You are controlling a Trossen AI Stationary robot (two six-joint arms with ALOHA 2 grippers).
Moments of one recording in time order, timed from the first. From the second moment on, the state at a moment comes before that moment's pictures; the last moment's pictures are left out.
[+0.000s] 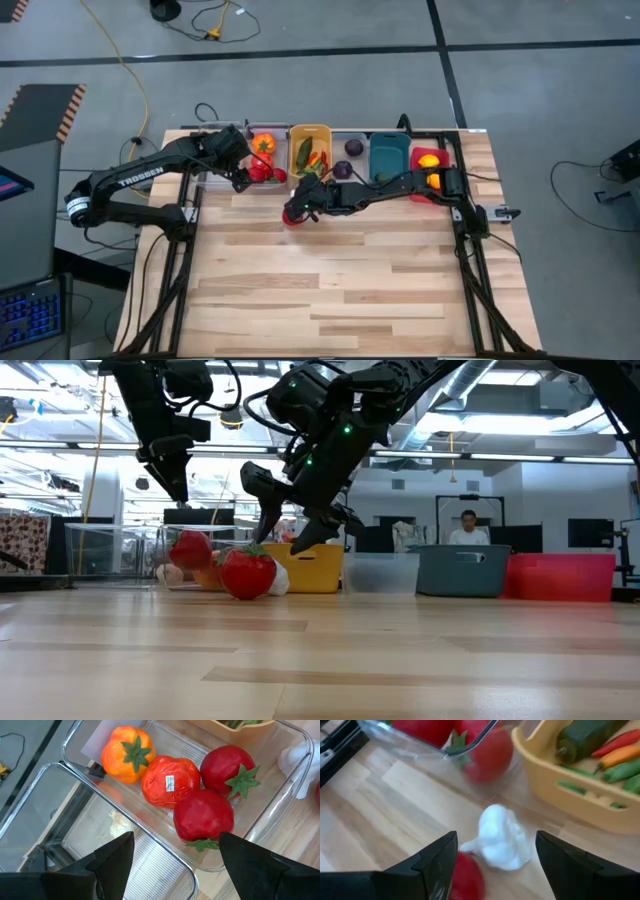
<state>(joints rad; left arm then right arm) 0.57 1.12 0.95 -0.91 -0.24 0.01 -0.04 2.12 1.53 -0.24 0.43 0.82</state>
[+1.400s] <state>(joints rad) 0.57 1.13 0.95 -0.91 -0.25 0.01 -0.07 2.25 1.53 -0.11 0.49 0.84</state>
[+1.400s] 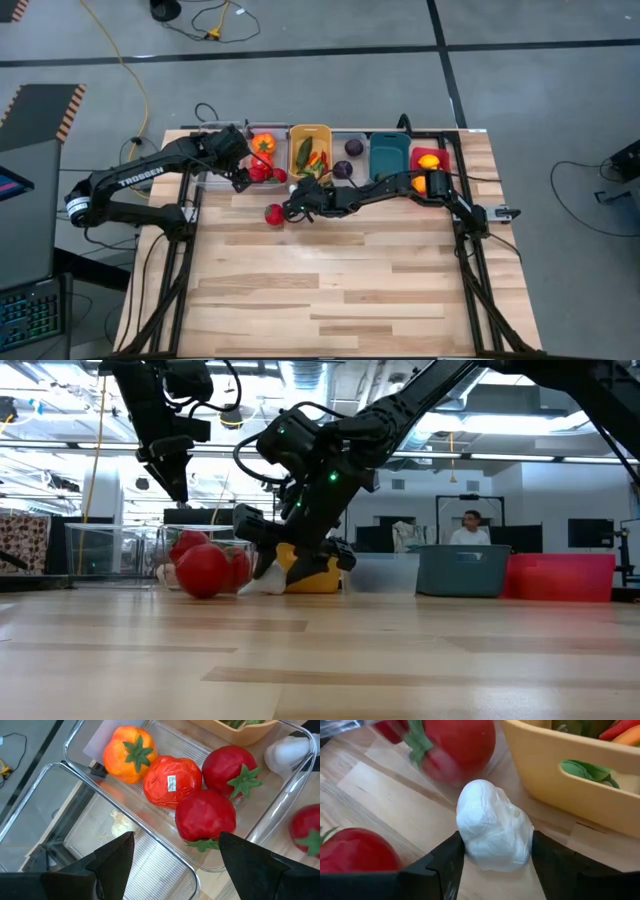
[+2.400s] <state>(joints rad) 0.52 0.79 0.95 -0.95 0.18 -0.04 0.02 2.08 1.55 0.09 0.45 0.61</state>
